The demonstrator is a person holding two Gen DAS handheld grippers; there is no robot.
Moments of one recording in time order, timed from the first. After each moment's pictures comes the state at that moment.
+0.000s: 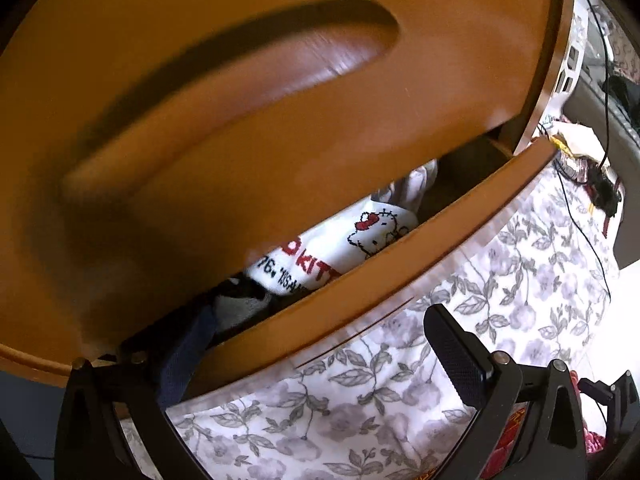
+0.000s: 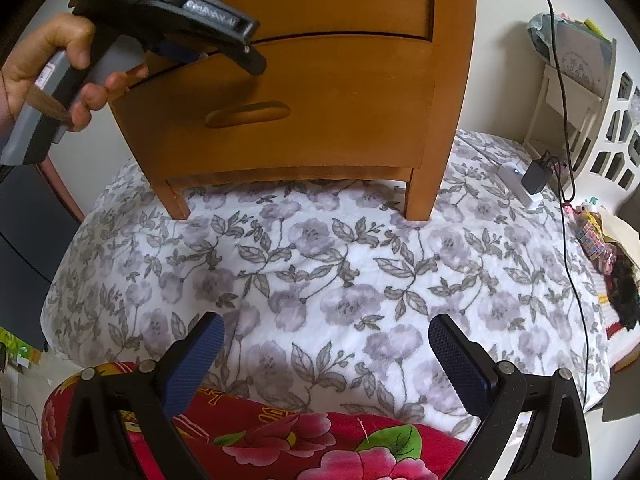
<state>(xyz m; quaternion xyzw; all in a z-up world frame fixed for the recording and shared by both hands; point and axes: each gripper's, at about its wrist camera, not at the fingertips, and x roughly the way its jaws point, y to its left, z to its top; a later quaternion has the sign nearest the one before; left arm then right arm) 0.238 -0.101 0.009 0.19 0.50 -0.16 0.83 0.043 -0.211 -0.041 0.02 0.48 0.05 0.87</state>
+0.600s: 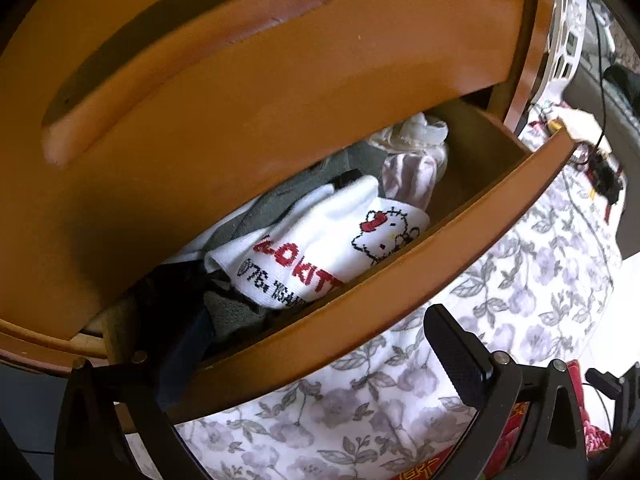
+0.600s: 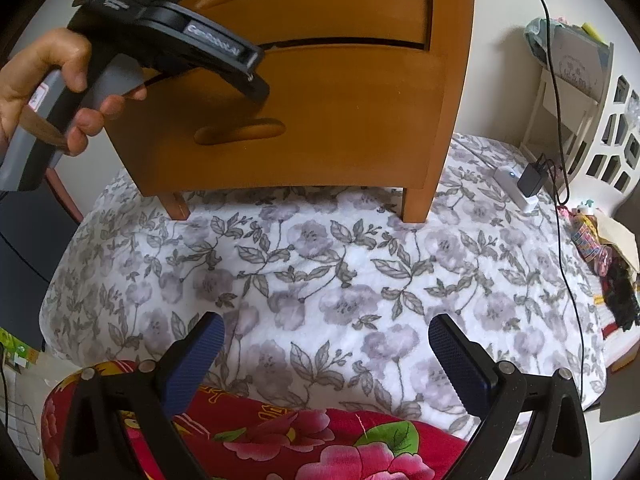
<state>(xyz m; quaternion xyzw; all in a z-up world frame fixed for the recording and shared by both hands) 0.222 -0.096 -0.004 0.21 0.51 -0.15 0.82 0.037 -0.208 -0.035 0.01 0.48 0.05 0.88</state>
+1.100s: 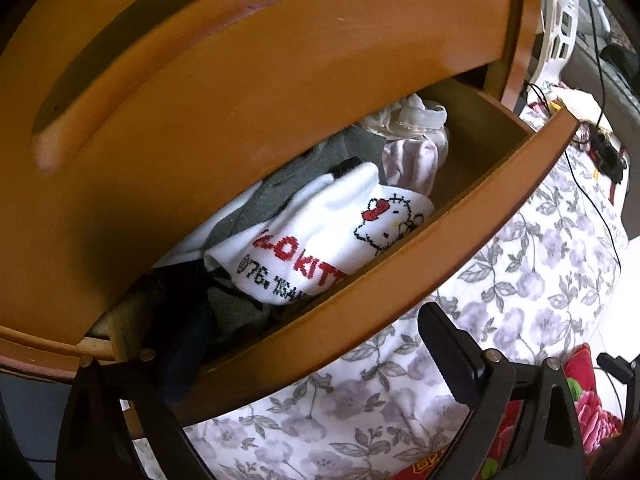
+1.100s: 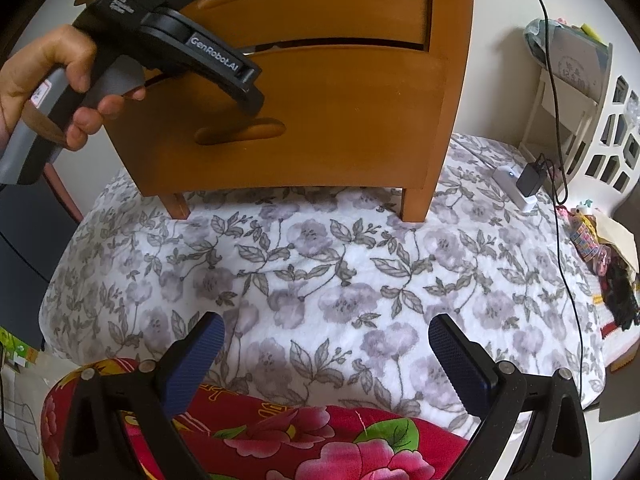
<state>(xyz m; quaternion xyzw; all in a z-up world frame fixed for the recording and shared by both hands) 0.214 -0.105 -0.003 0.24 0.52 -0.16 0.81 0.037 -0.210 -0.034 0.01 0.48 0.05 0.88</state>
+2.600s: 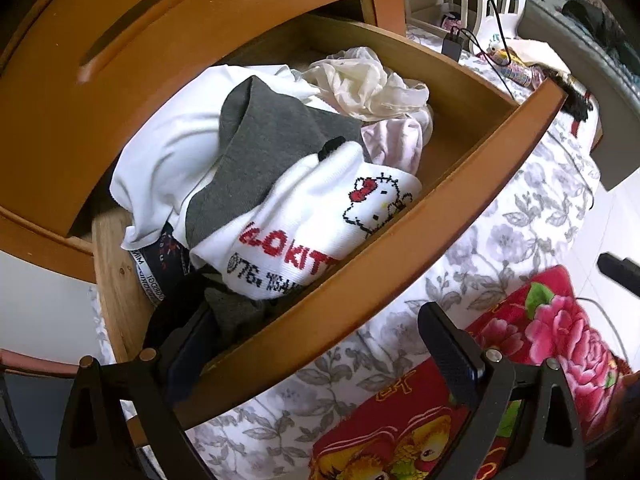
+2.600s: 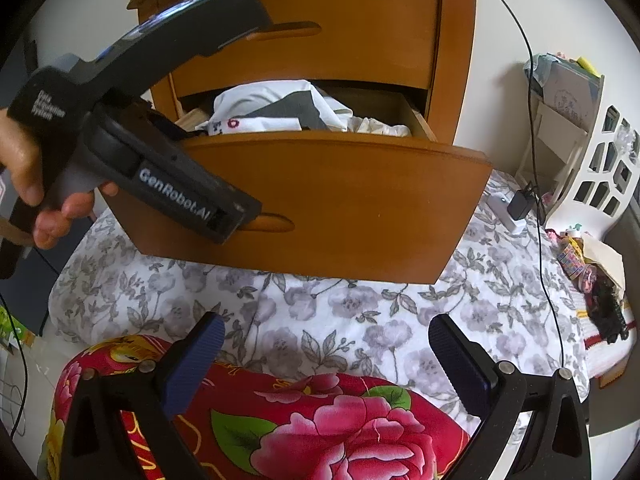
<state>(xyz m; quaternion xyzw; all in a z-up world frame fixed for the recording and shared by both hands) 0.124 -0.104 0.022 0.27 0.53 -0.18 0.78 -0.012 -0.198 0.011 -0.01 0.44 0.06 0.89</state>
